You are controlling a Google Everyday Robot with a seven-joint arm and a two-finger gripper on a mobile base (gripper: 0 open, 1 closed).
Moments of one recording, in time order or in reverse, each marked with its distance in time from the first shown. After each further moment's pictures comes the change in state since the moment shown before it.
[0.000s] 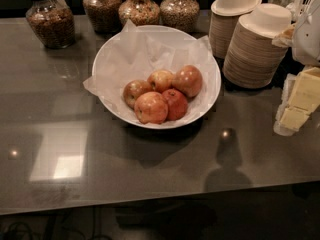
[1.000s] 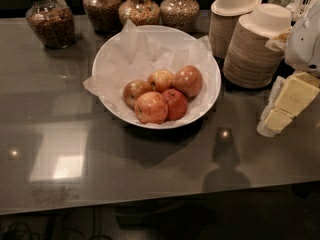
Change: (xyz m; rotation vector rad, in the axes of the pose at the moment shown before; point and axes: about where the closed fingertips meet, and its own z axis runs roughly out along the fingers) arm -0.017 0.003 0.009 0.011 -0.125 0.058
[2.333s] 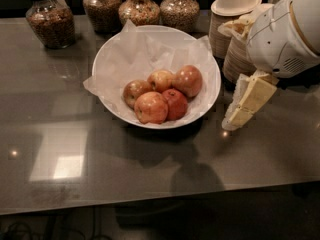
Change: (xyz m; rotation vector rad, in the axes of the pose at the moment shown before) arm -0.076 0.007 0.015 0.046 -0.277 -0.278
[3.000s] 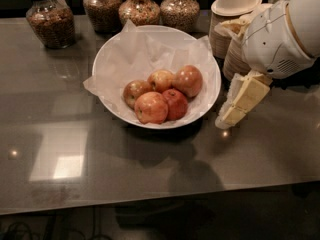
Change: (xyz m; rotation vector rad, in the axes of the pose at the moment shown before) arm -0.007 -0.003 0.007 0.013 -0.044 0.009
